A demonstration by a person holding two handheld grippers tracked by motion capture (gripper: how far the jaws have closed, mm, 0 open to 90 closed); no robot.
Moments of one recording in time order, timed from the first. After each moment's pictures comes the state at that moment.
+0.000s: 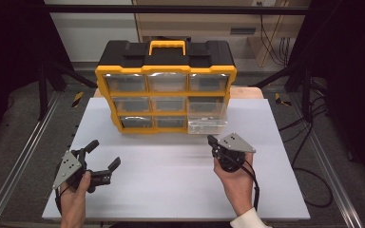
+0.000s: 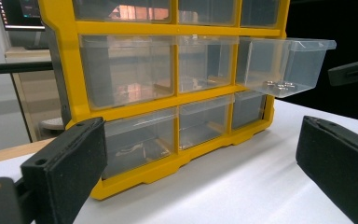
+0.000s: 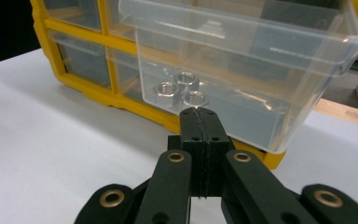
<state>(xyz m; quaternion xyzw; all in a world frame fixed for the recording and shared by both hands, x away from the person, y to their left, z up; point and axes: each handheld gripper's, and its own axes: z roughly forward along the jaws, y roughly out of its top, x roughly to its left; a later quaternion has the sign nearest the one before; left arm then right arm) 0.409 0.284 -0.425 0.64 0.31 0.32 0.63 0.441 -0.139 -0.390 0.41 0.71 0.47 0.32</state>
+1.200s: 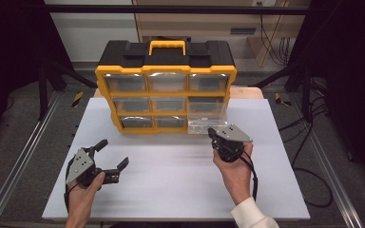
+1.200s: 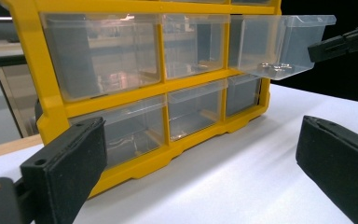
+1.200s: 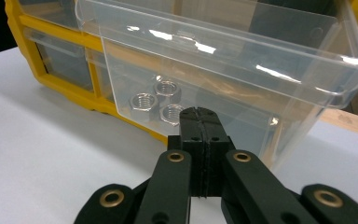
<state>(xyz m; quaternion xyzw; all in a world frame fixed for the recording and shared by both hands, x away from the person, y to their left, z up) 0.422 0.268 -0.434 0.67 0.30 0.31 0.61 0.466 -0.139 -0.389 0.41 0.72 0.46 0.33</state>
